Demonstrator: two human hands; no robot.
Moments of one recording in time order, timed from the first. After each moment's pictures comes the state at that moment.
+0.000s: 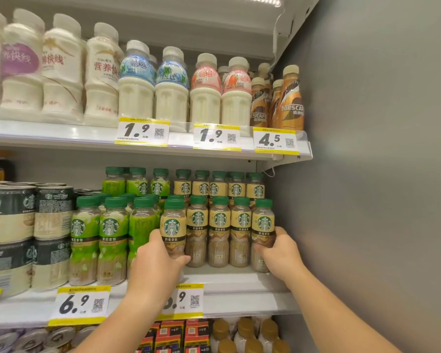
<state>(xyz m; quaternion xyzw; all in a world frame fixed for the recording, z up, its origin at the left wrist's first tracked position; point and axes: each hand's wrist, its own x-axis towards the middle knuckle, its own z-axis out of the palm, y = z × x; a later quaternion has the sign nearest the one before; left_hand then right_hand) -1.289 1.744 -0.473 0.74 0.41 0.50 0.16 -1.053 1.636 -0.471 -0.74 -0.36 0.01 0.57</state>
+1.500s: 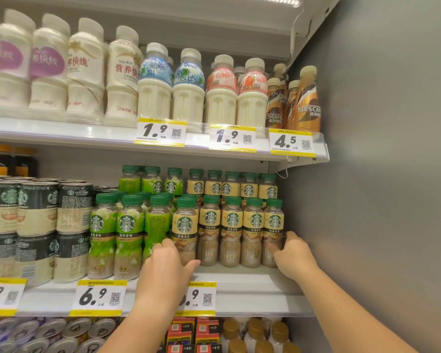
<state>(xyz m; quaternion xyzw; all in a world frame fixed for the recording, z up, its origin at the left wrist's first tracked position) -1.298 1.739 -0.481 0.78 0.47 0.40 0.04 -1.053 1.637 -0.463 -0.84 -0.34 -0.05 0.42</state>
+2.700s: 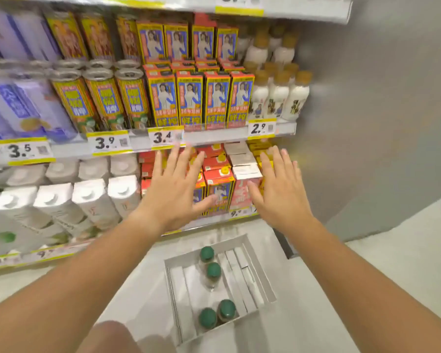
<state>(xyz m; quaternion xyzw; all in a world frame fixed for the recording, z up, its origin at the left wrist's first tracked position) -1.502 1.681 -0.785 0.97 0.16 0.16 -0.04 -1.348 1.498 -0.782 -0.89 -0.42 -0.13 0.12</state>
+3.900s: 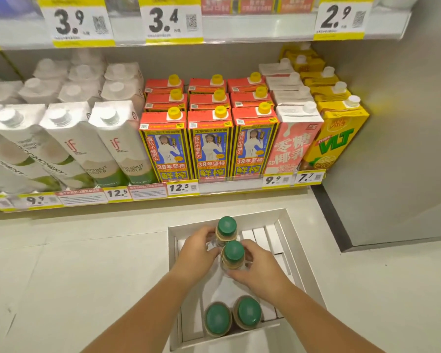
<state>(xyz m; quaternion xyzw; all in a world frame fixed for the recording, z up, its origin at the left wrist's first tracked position) -1.521 1.626 -1.123 0.76 0.39 0.10 0.51 -1.402 1.482 -1.113 -0.77 -0.33 0.39 0.37</state>
